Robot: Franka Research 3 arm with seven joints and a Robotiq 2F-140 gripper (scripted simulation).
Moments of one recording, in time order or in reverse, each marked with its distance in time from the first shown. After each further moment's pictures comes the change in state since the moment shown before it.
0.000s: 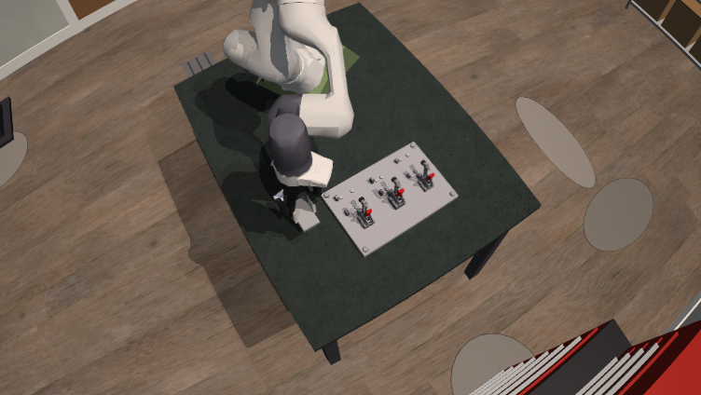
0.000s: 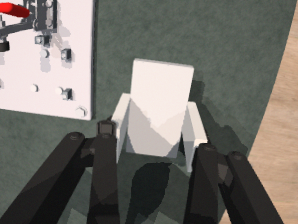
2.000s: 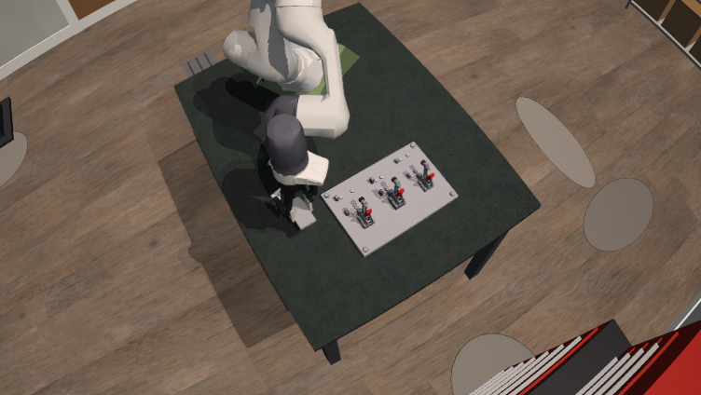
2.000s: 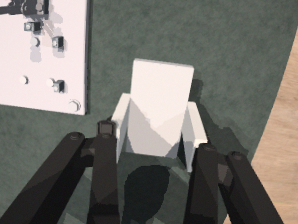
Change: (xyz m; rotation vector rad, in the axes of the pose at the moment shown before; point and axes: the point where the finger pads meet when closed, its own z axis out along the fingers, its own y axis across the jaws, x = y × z) arm -0.018 0.002 0.022 -0.003 0.002 -0.007
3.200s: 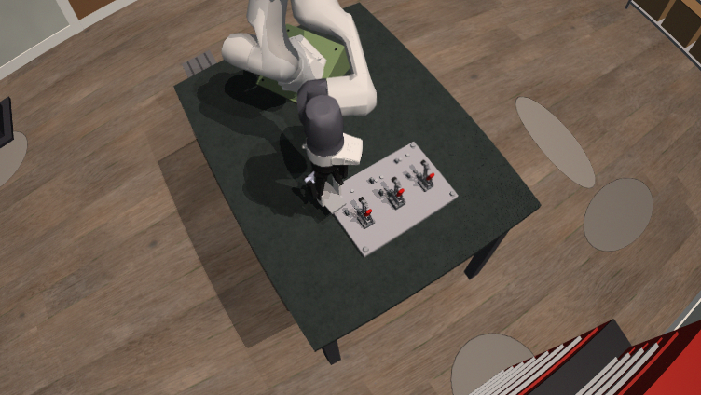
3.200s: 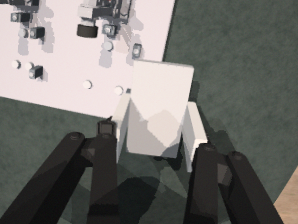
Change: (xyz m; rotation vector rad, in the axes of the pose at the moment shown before) arm 0.002 -0.093 0.003 -0.005 0.005 -0.082
